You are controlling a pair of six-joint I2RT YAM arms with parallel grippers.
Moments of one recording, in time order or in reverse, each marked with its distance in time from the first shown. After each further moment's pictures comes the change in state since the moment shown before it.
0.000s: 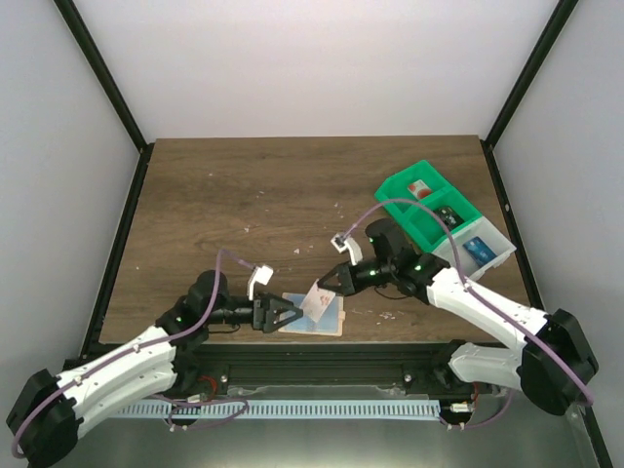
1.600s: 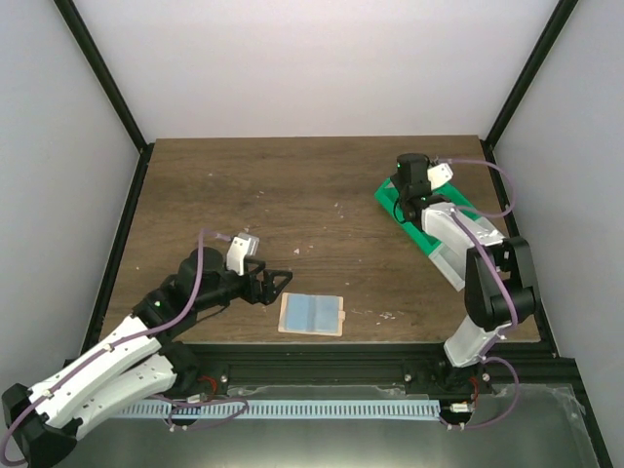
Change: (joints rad) left arm 0.001 -0.036 0.389 -0.578 -0.541 0.315; right arm -0.455 0.482 0.386 0.232 1.156 0.620
